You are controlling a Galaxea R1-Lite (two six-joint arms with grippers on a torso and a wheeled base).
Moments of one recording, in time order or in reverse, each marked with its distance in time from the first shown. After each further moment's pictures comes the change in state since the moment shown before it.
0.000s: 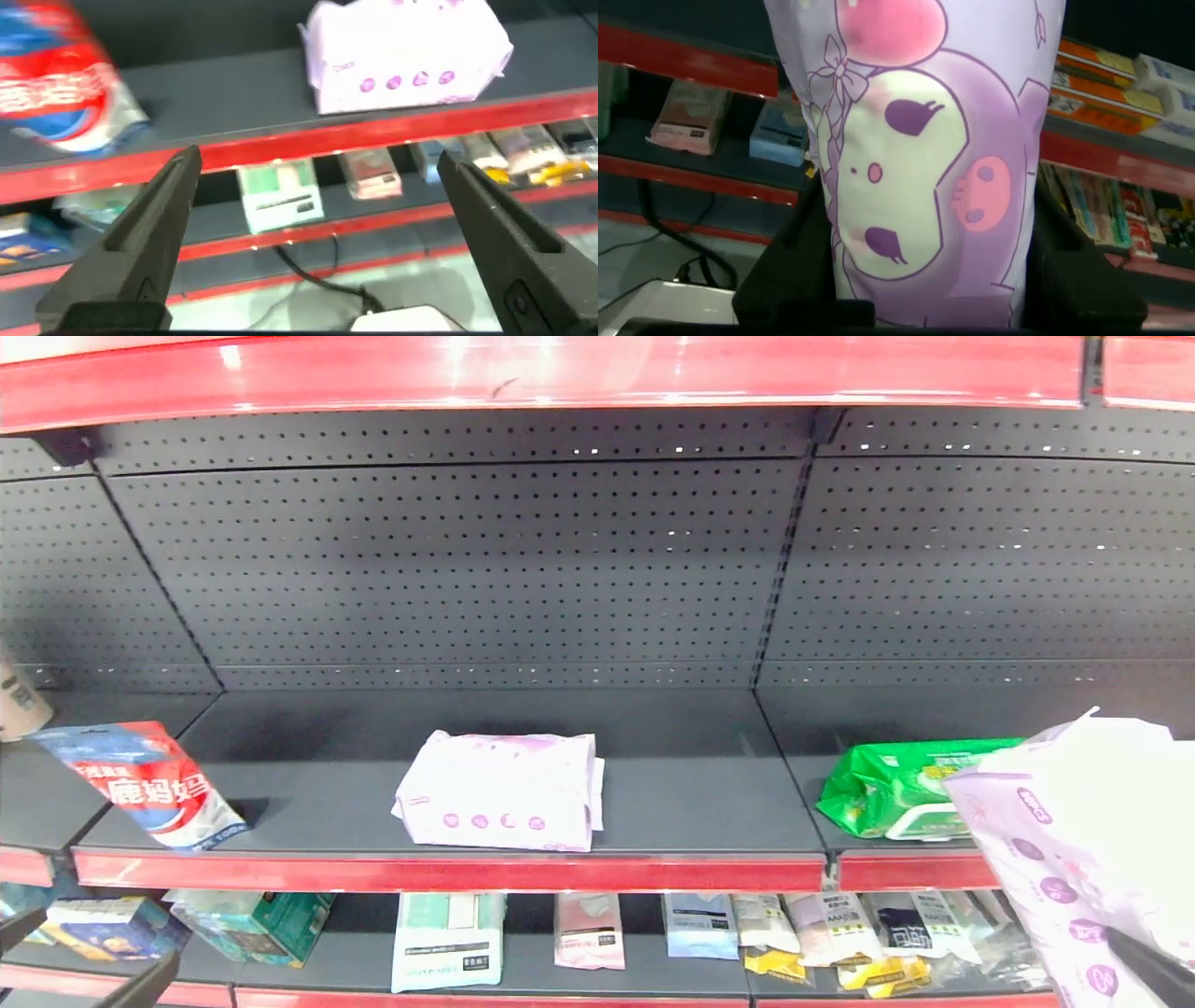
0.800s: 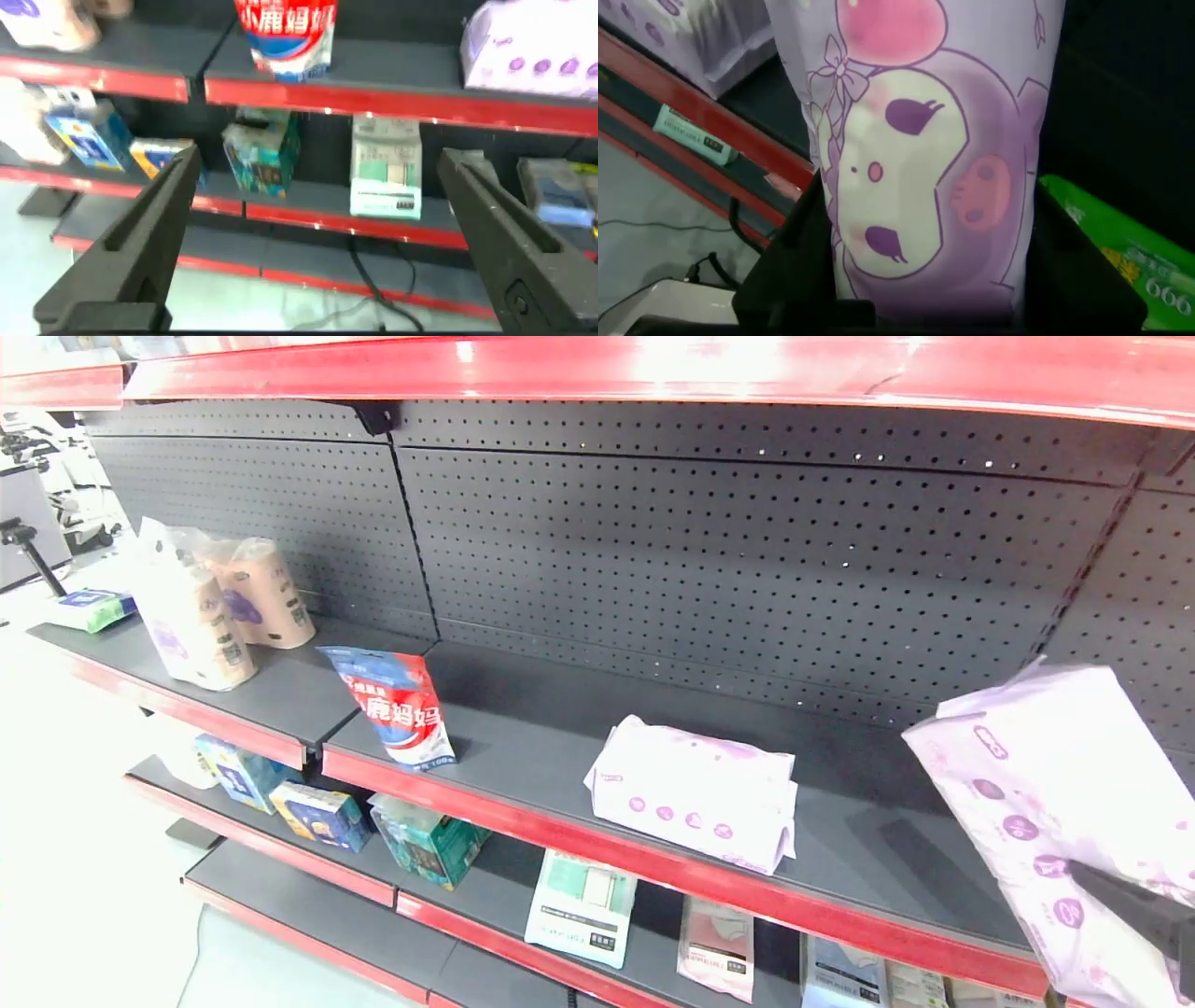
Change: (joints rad) left arm 0.000 -0.322 0.096 0.058 0.002 0.040; right arm 0.006 0.194 -0.167 -0.006 0.045 -0.008
